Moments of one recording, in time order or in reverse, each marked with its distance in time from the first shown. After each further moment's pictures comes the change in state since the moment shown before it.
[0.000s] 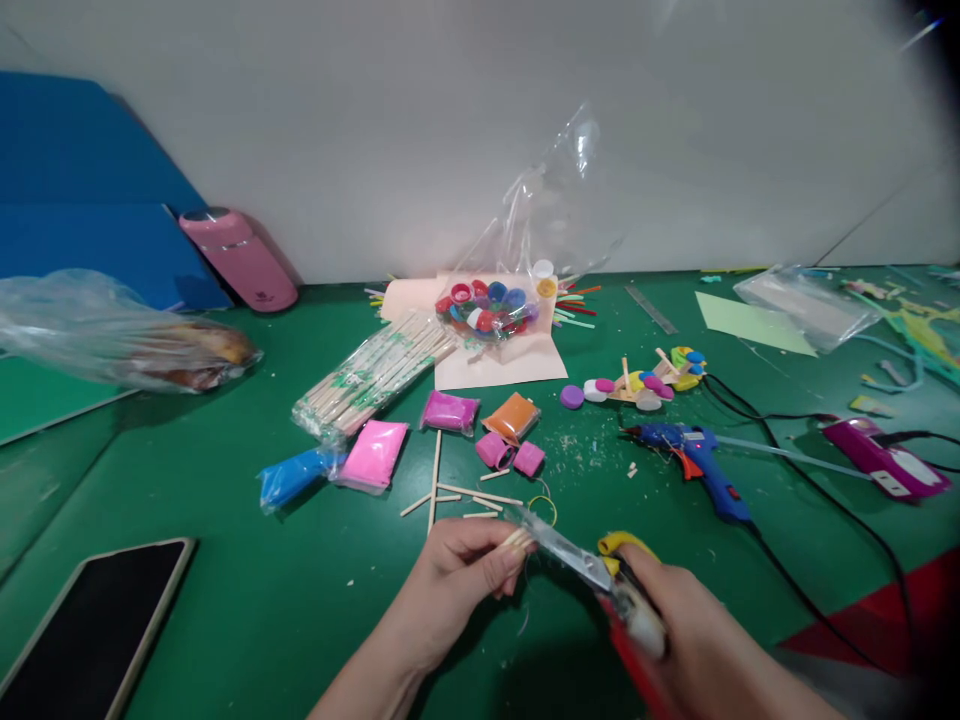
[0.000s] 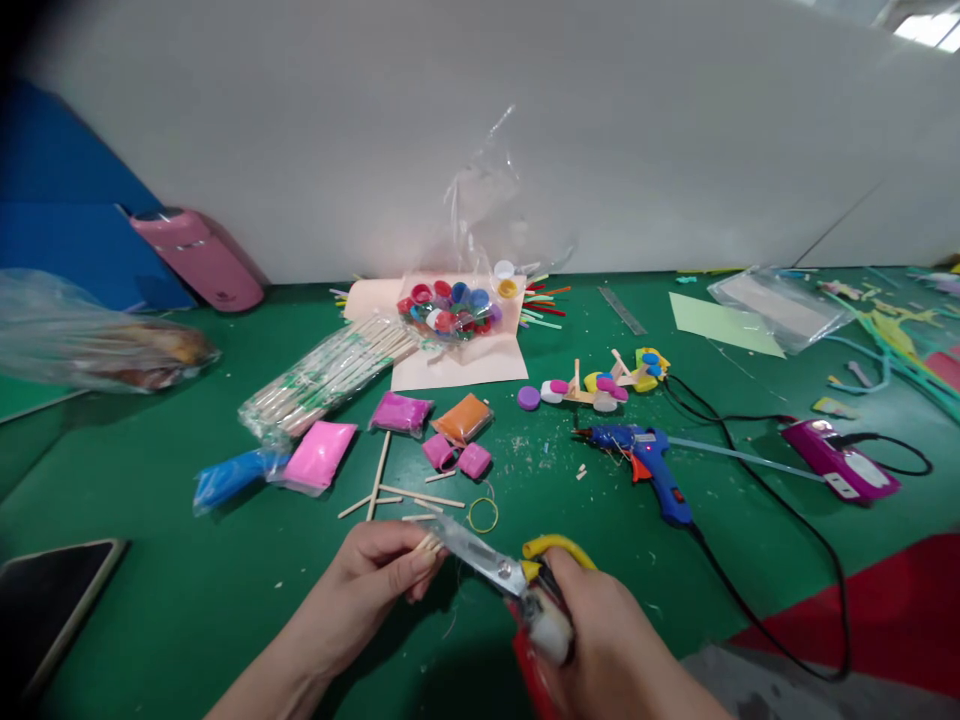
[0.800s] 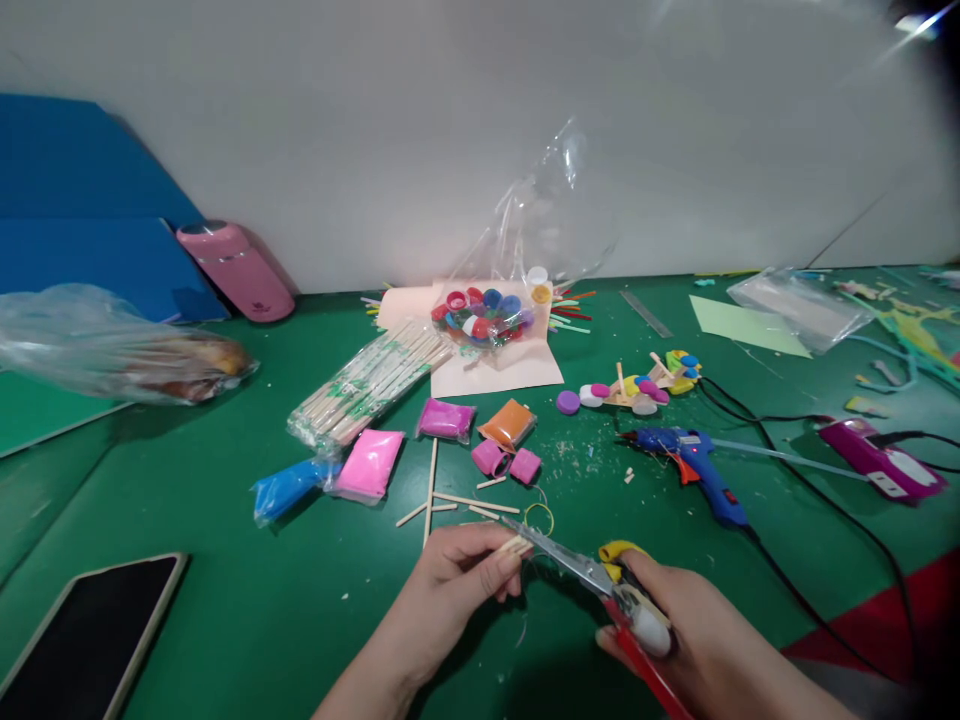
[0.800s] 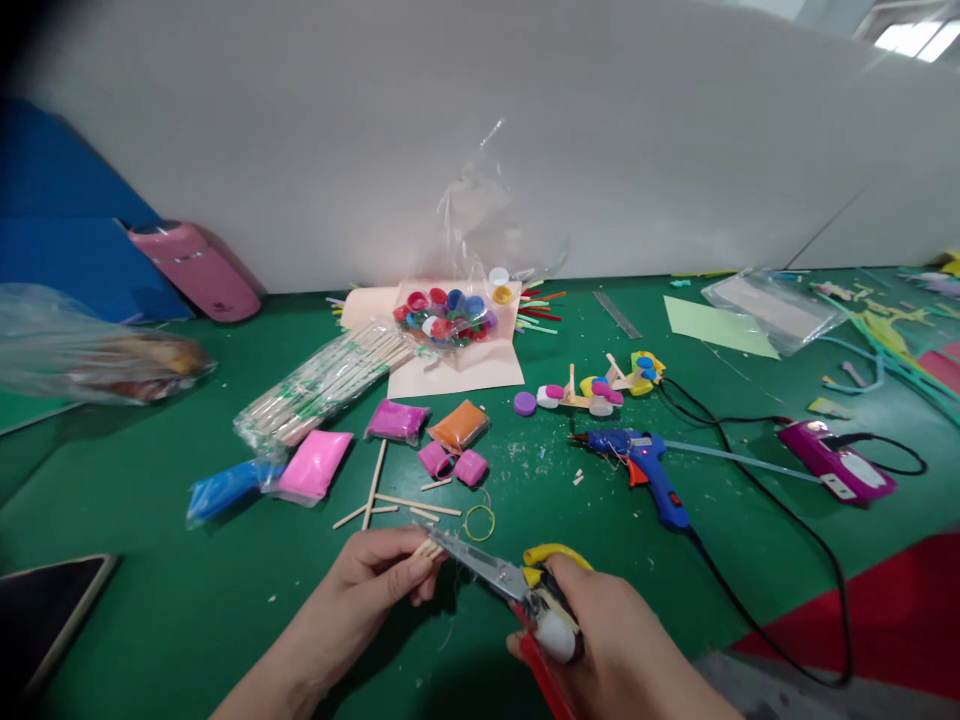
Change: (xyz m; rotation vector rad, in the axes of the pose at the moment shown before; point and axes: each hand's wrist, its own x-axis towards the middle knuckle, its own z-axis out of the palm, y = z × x) left_hand 0.002 -0.003 0.000 -0.008 0.032 -0.045; right_hand 0.001 0.005 -0.013 -0.053 -0.002 0.027
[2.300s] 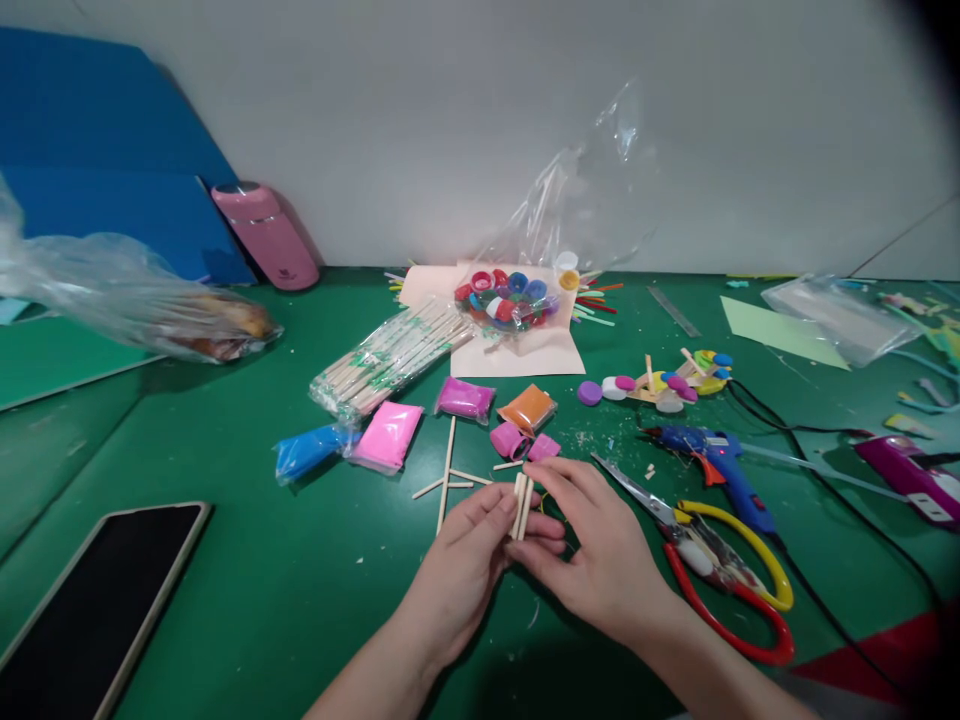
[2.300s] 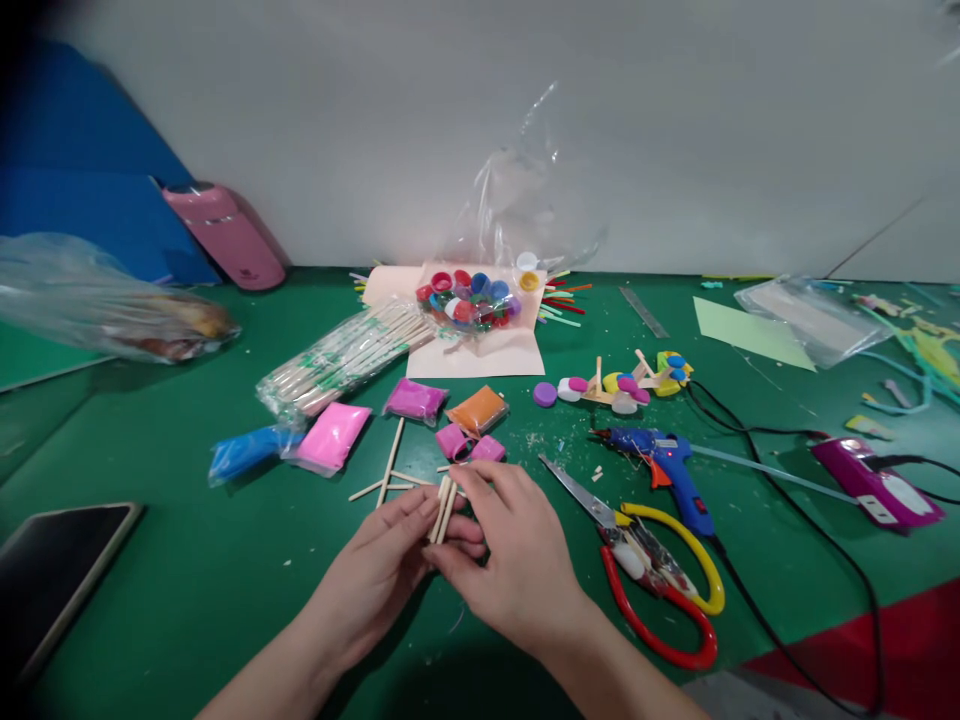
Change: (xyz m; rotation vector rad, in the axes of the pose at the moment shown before) left_hand 0.001 -0.001 0.012 -0.591 0.105 -0.122; right_hand 0.057 -0.045 0.029 0.004 0.472 -0.558
